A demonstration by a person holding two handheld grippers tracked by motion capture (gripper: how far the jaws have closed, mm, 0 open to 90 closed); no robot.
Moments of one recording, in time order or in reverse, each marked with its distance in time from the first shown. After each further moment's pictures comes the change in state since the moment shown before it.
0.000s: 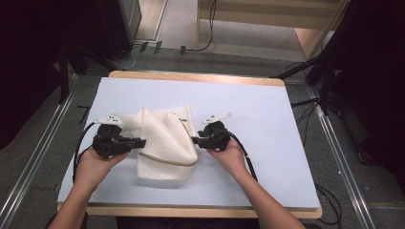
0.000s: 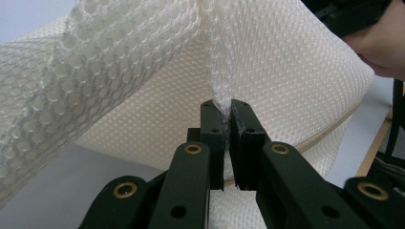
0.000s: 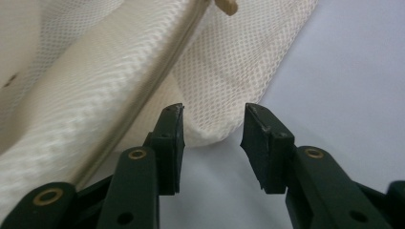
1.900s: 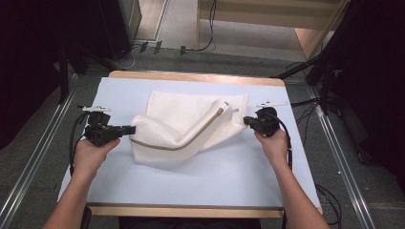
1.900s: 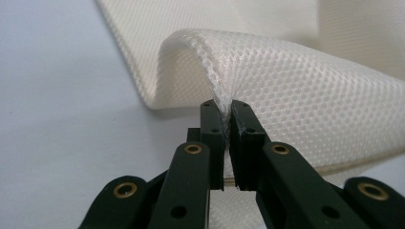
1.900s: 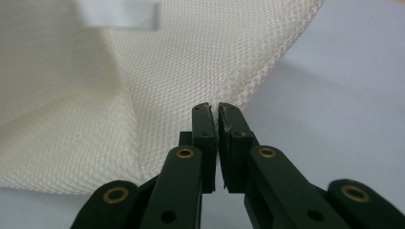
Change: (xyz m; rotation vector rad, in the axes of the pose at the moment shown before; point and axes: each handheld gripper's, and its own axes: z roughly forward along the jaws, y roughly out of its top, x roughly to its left) left arm 0.055 0.007 0.003 -0.079 0.061 -0.167; right arm -0.120 -0.028 -0.090 -0.066 -0.250 0.202
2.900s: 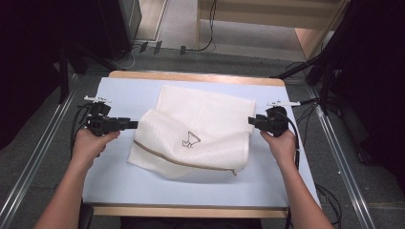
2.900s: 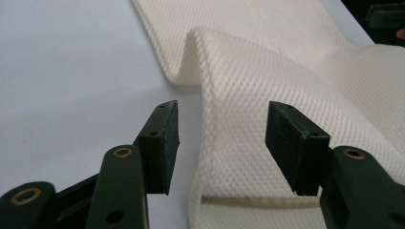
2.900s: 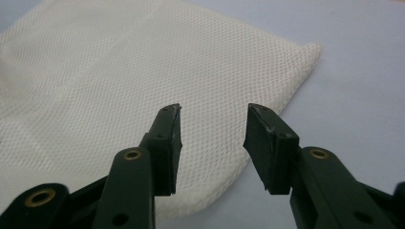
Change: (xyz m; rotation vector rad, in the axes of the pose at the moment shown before) left arm 0.022 0.027 0.012 0.047 -0.030 0.005; right arm -0.017 -0.004 -0.016 -0.032 -0.012 0.066
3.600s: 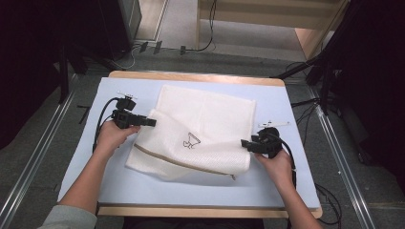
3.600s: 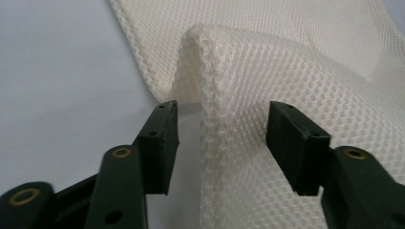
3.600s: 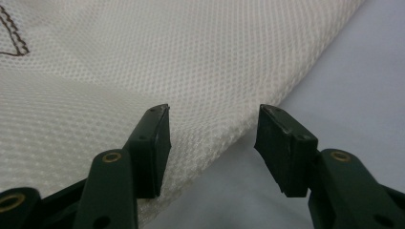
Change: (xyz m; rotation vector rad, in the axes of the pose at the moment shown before) left arm 0.002 0.020 0.073 0.150 -0.005 0.019; right arm 0.032 -0.054 -0.004 0.126 0.025 -0.014
